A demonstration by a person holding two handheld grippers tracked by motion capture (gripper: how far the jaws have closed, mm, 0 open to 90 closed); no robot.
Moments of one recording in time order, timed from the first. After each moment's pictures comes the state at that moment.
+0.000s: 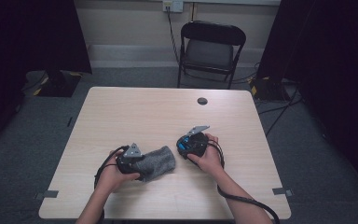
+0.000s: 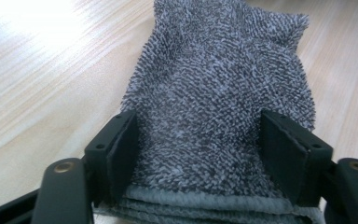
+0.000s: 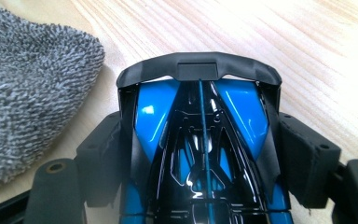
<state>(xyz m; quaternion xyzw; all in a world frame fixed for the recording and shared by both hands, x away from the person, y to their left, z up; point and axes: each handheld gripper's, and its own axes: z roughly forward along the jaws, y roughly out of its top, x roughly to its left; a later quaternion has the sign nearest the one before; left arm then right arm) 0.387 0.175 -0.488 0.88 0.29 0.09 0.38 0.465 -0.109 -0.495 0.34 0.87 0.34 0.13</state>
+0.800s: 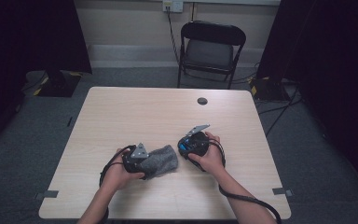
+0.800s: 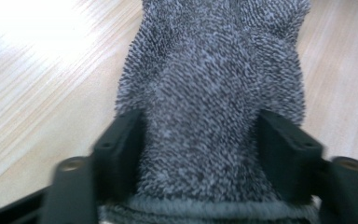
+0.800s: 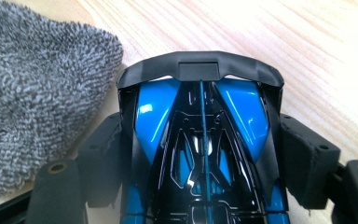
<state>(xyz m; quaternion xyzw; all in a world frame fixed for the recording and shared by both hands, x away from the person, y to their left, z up) 0.390 0.159 -0.489 0.89 0.25 0.12 0.35 0.464 -0.111 -0.490 0.35 0.87 0.32 0.12</state>
